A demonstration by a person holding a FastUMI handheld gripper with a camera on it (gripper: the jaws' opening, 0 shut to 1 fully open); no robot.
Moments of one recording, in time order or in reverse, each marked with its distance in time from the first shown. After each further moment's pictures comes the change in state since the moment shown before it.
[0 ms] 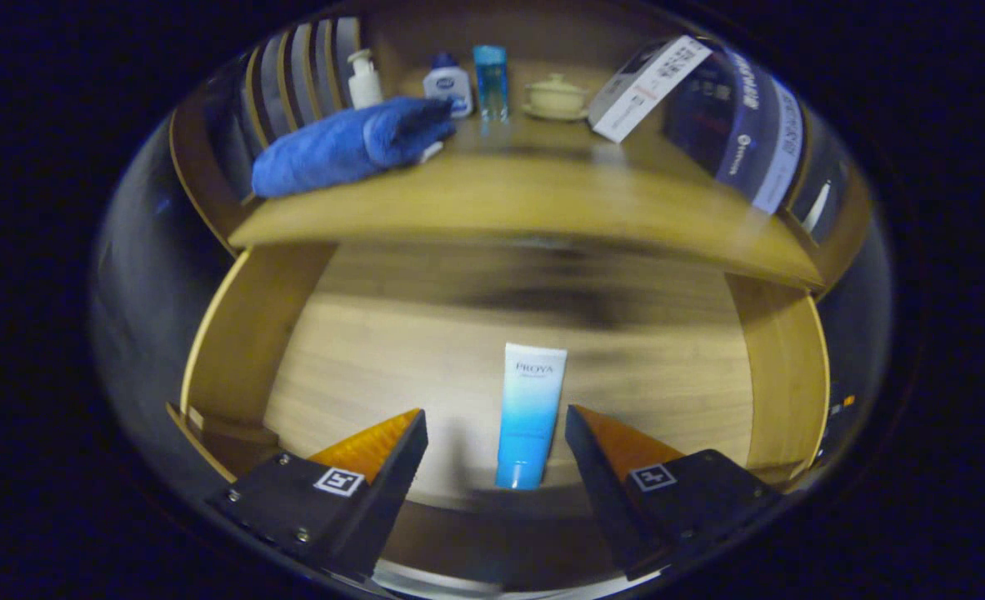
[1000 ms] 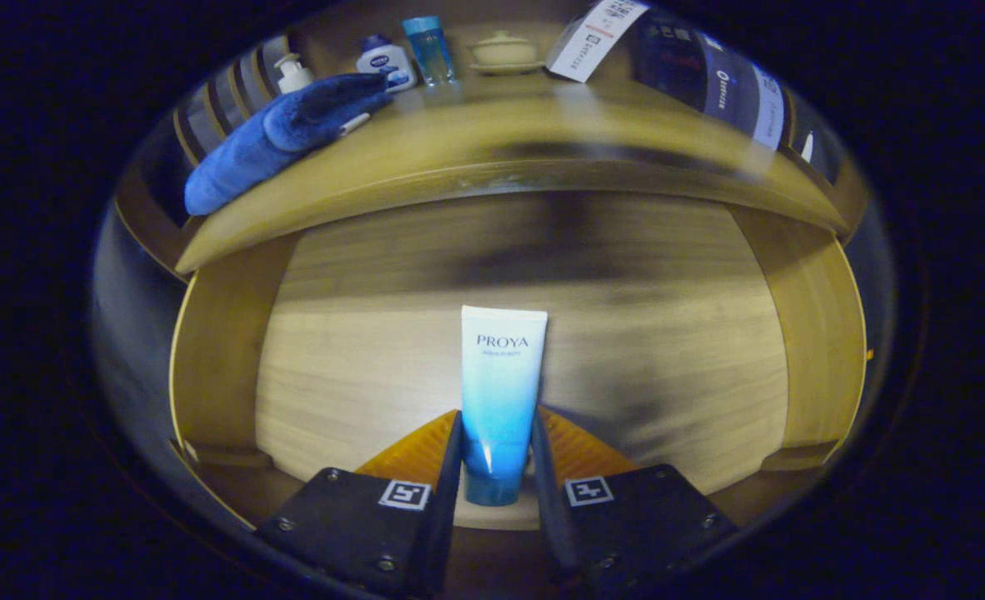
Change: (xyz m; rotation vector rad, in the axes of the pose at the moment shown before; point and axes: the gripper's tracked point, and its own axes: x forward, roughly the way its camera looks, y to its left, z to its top) arm 0.015 -0.006 -0.002 0.139 0.004 0.045
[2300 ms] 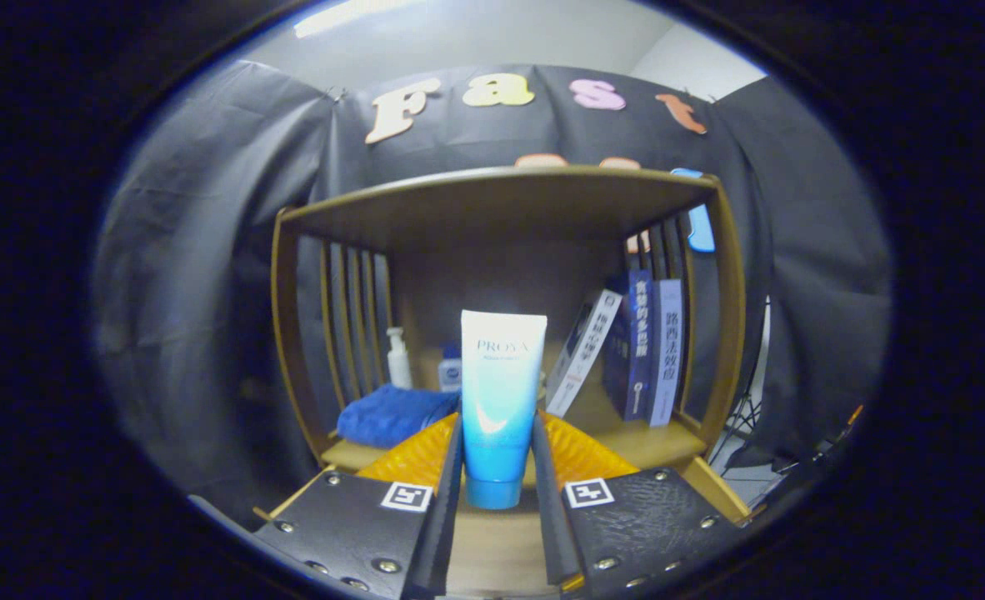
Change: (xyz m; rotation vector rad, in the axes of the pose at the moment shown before) arm -0.261 0.007 0.145 0.023 -1.098 -0.003
